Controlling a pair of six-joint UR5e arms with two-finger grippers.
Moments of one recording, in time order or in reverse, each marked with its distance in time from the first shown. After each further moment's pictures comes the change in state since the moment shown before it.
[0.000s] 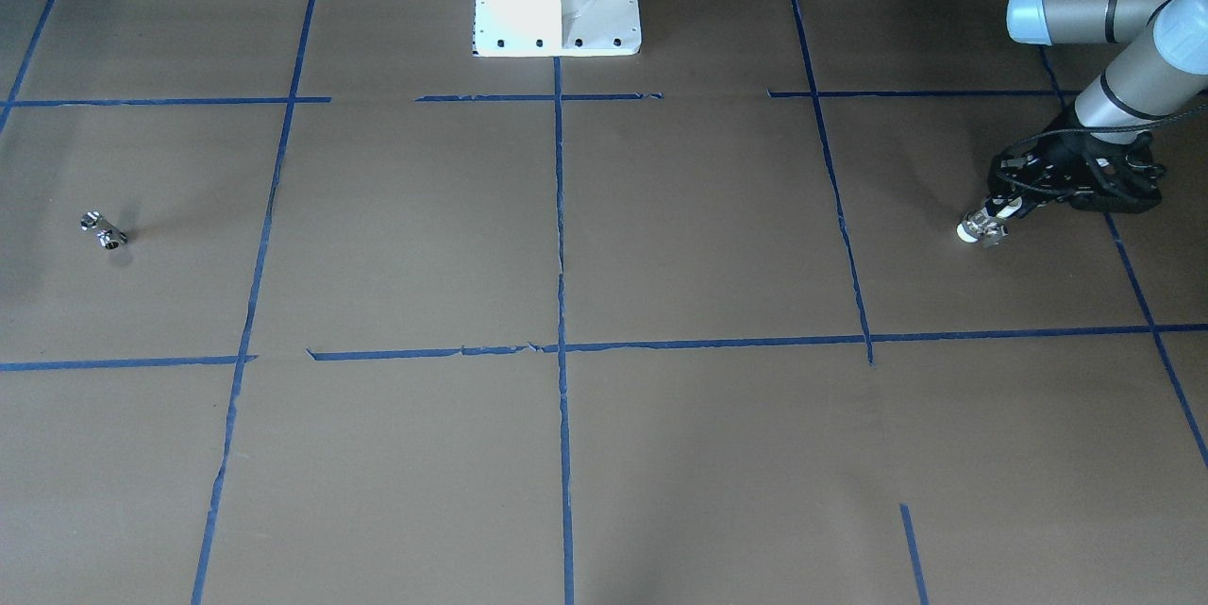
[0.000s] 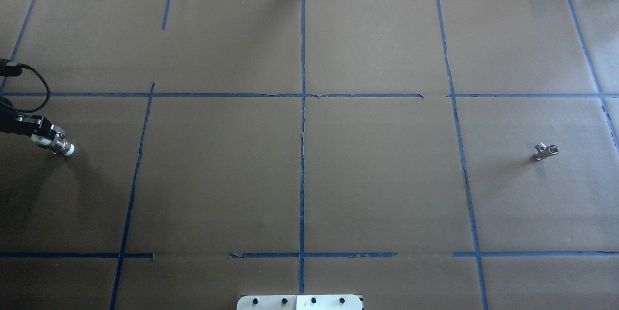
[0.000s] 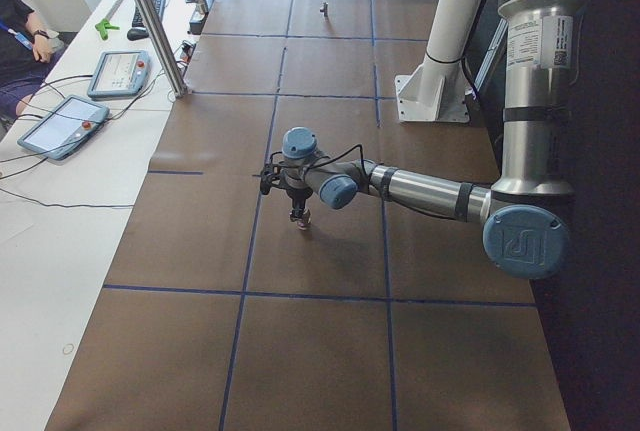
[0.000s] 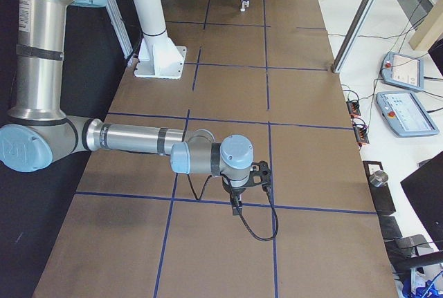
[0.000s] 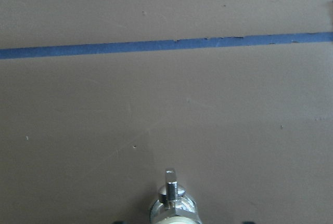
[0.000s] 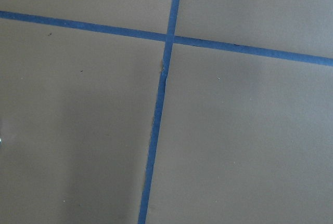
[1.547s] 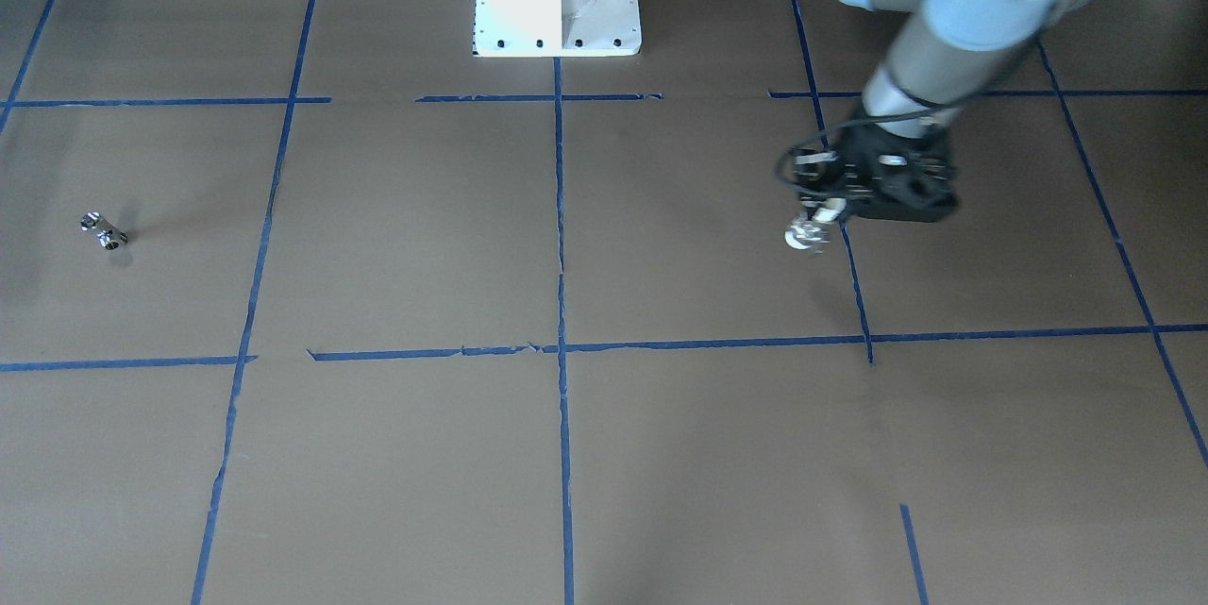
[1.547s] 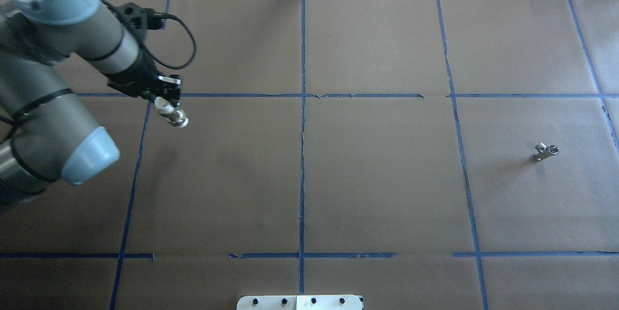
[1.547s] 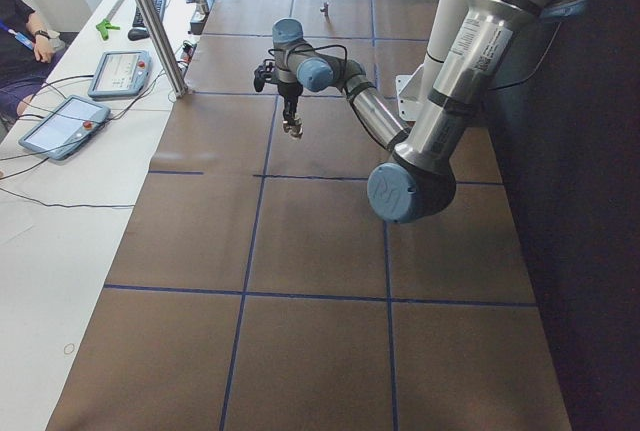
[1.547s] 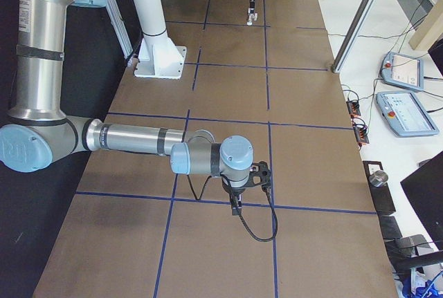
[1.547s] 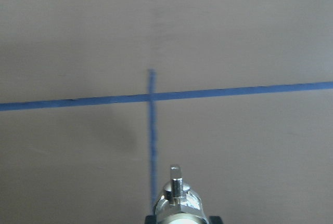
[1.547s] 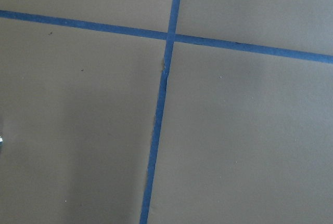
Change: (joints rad) left arm 0.238 -0.602 -0.085 0.564 0.138 -0.212; right arm 0.000 -0.001 -0.005 -0.001 0.006 0.002
